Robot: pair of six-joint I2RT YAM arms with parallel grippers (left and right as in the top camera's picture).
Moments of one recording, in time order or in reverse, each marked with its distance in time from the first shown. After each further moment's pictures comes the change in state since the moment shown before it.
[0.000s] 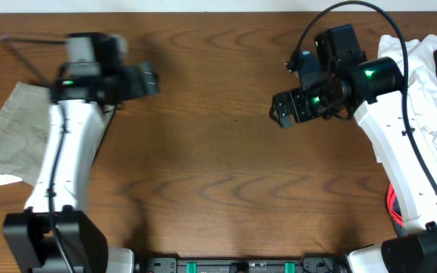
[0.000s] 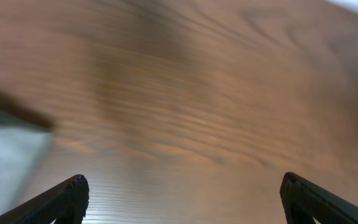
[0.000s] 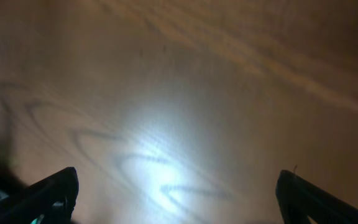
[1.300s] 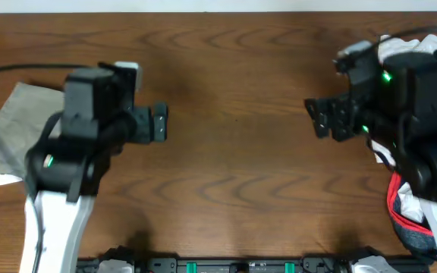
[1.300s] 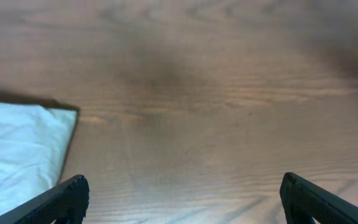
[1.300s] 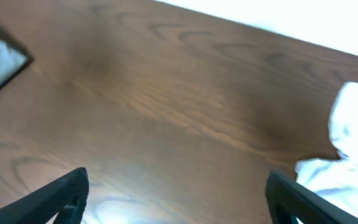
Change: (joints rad) left arm -0.161 -0.492 -0.006 -0.323 -0.139 0.132; right arm -0.003 -0.447 -0.025 0.054 0.192 0.011
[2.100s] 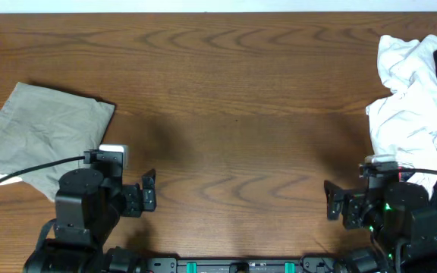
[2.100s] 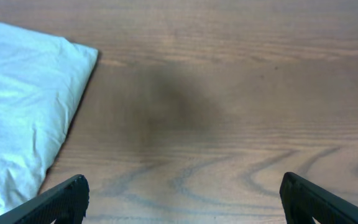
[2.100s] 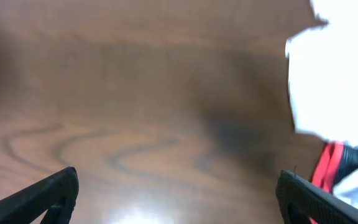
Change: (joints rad) left arm 0.000 -0.521 -0.459 -0.024 -0.082 -0.016; right arm 0.000 -0.673 -0.745 0.008 0.140 0.186
